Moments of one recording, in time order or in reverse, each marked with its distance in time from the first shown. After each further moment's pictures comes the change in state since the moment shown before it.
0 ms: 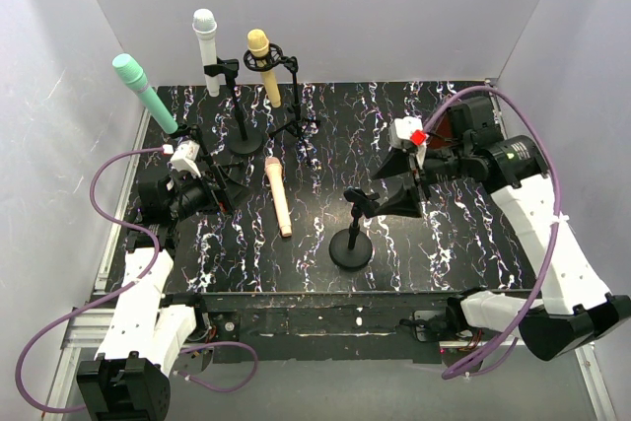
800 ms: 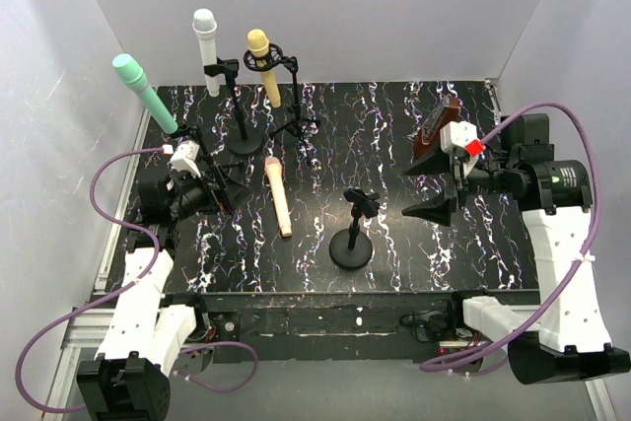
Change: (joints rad) left arm 0.000 0.000 0.000 0.000 0.000 -0.004; right arm -0.280 -0.140 0.000 -0.164 -0.178 -0.153
